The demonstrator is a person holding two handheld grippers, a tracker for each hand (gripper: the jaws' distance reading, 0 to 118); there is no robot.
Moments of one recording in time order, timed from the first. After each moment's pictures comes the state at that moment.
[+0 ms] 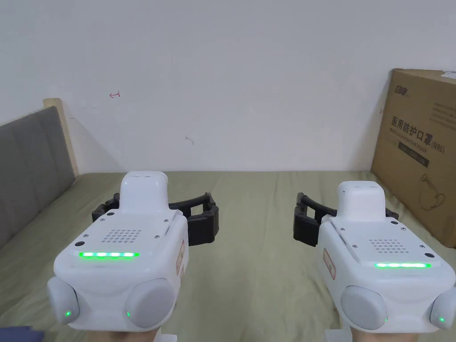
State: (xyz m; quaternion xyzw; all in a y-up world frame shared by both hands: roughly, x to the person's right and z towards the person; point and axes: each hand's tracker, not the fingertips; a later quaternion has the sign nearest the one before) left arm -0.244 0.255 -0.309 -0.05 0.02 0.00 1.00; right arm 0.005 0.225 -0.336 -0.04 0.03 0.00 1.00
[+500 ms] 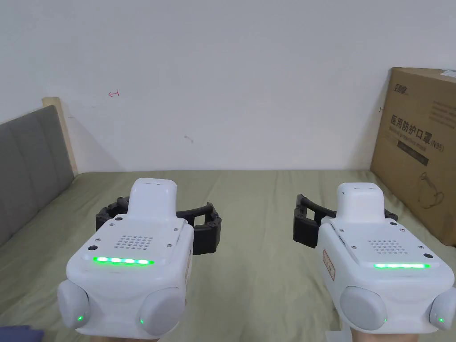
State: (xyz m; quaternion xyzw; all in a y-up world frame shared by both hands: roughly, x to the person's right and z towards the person) left arm -0.235 0.245 -0.309 -0.07 0.03 -0.04 1.00; right arm 0.007 0.223 -0.335 -0.04 0.03 0.00 1.00
